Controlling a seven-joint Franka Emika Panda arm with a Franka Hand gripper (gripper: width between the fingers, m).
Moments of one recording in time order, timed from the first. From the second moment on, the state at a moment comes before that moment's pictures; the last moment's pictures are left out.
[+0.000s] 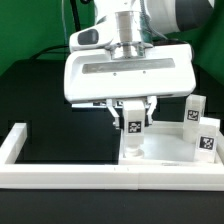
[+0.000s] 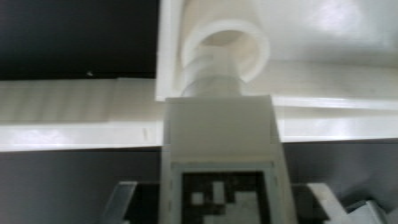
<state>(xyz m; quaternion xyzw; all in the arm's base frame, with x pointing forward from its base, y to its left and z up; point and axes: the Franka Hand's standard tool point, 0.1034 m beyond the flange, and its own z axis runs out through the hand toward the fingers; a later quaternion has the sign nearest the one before) 0.658 -0.021 0.076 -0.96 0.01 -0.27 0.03</state>
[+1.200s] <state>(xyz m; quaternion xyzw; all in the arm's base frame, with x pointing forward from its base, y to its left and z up) 0.658 -0.011 0.059 -0.95 0.04 -0.30 0.00</state>
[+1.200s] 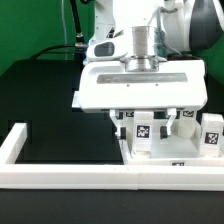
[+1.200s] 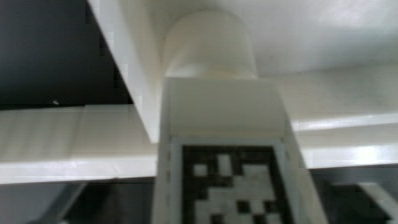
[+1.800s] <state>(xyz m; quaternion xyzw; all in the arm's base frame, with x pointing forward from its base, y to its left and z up) 0.658 -0.010 0.058 -0.95 0.04 -0.30 0.00</state>
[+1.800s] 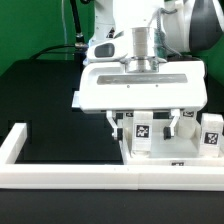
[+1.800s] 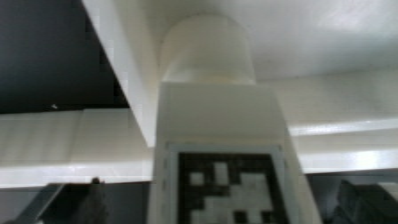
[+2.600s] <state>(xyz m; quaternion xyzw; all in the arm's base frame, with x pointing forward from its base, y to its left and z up) 0.644 0.006 0.070 -0.99 0.06 -0.12 0.09</state>
